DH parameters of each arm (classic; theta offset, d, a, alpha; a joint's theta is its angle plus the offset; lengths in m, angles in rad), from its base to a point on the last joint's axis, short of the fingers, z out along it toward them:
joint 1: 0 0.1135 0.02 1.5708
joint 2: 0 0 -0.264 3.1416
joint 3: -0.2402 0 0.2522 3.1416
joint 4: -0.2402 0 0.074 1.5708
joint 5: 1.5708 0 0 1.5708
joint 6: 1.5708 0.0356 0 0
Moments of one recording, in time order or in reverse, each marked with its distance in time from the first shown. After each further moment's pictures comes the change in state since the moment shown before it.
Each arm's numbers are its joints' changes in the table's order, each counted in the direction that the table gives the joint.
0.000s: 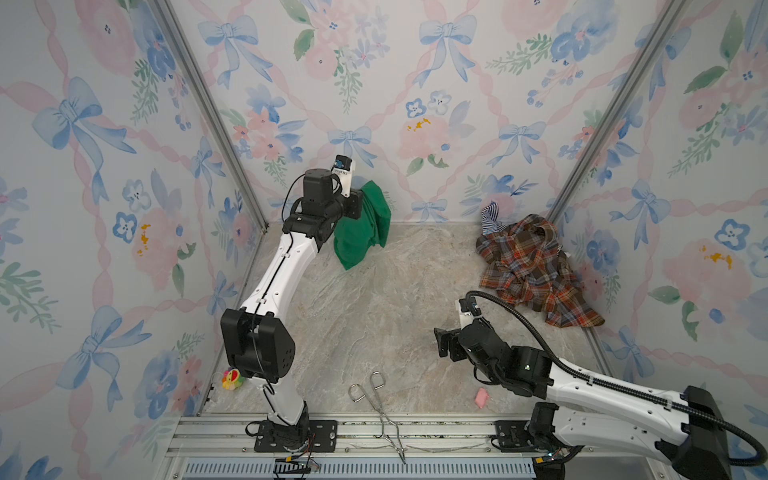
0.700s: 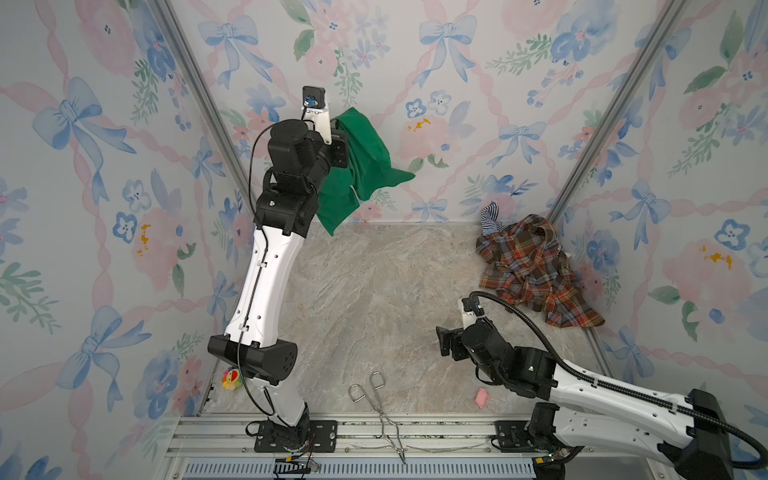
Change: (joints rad) left arm -0.036 -0.001 -0.591 -0.159 -0.374 0.047; right arm 0.000 0.027 0.000 -0.008 0.017 -0.013
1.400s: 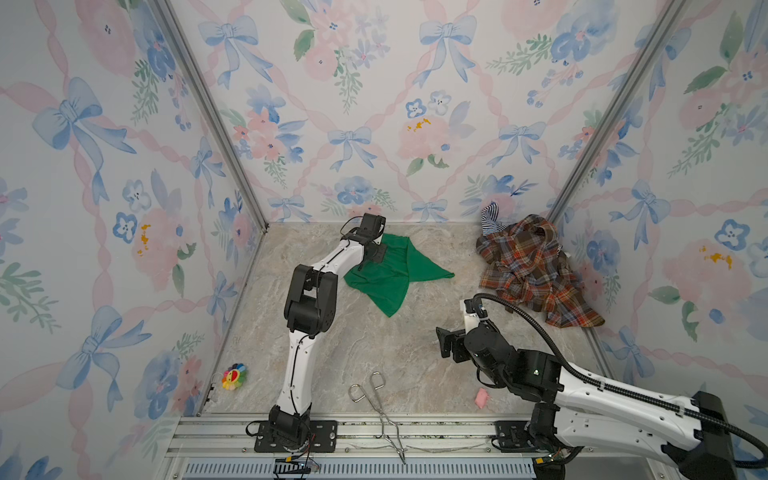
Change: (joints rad) left arm -0.101 -0.538 0.407 -0.053 -0.016 0.028; right arm 0.035 0.042 0.005 -0.009 0.029 0.024
